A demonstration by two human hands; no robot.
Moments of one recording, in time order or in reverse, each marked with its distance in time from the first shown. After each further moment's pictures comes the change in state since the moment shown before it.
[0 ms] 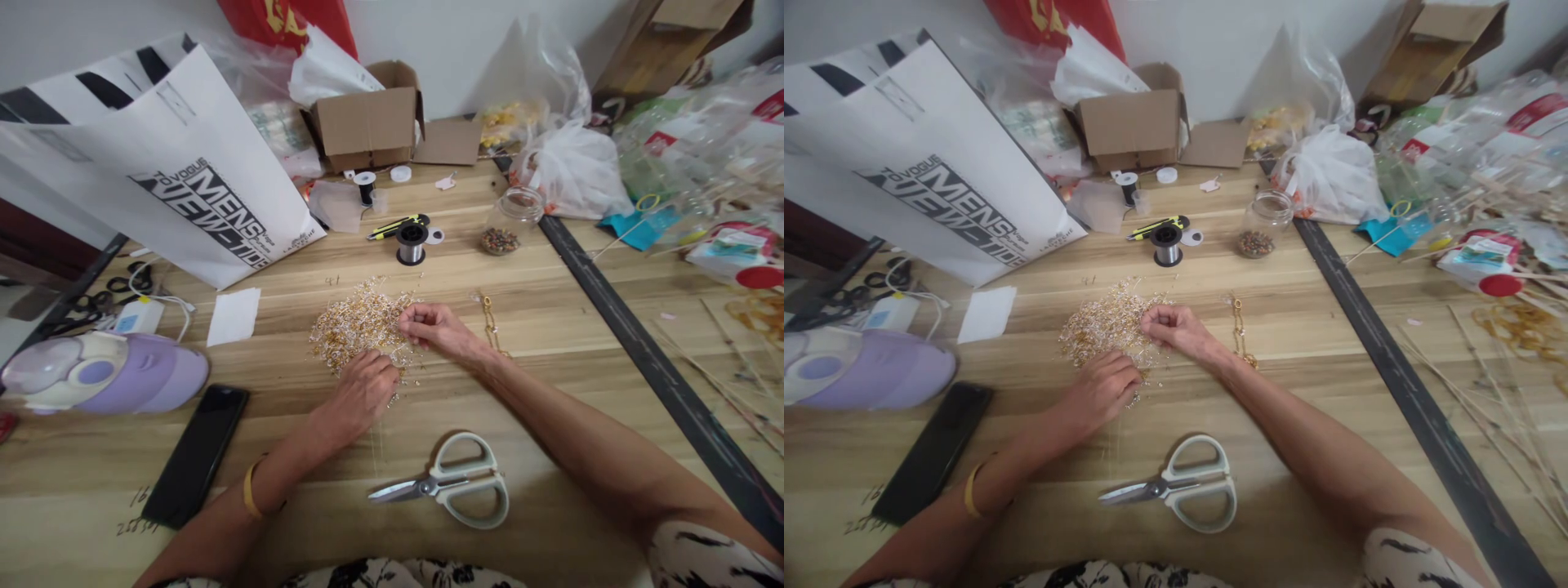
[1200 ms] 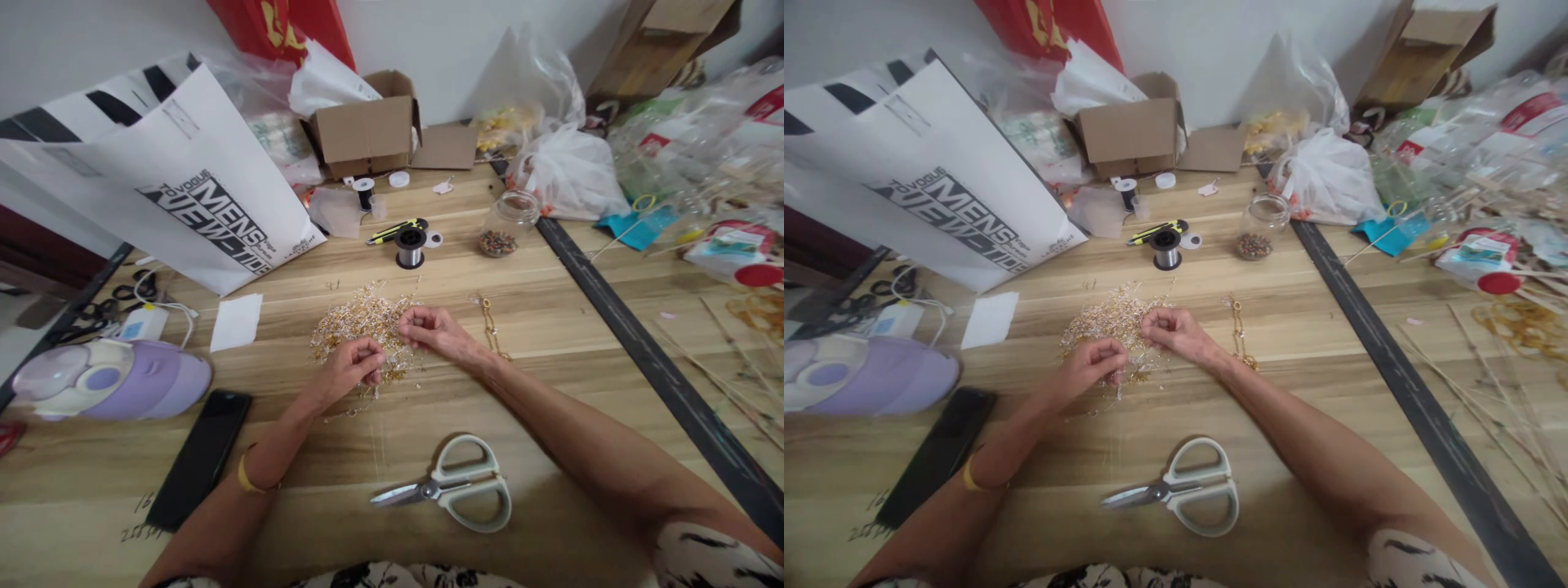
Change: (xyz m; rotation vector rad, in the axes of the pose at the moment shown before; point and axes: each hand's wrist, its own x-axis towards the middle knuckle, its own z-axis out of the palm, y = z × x) left_hand 0.008 -0.030 -0.014 -1.158 0.021 -0.478; right_hand -0.001 -0.001 -0.001 -0.019 -0.026 -0.037
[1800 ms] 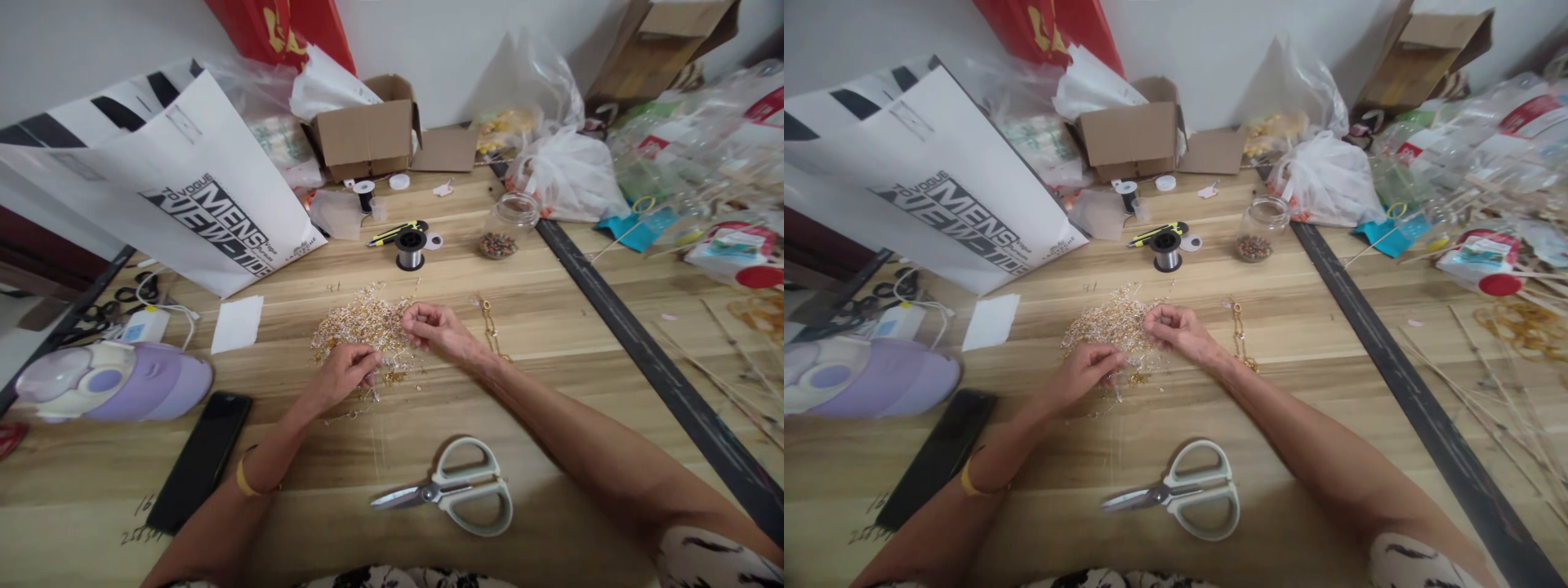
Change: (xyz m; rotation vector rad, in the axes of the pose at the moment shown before) left_hand -0.002 0.000 -0.006 0.265 0.030 -0.011; right_hand 0.001 0.003 -0.002 0.099 0.060 -0.017
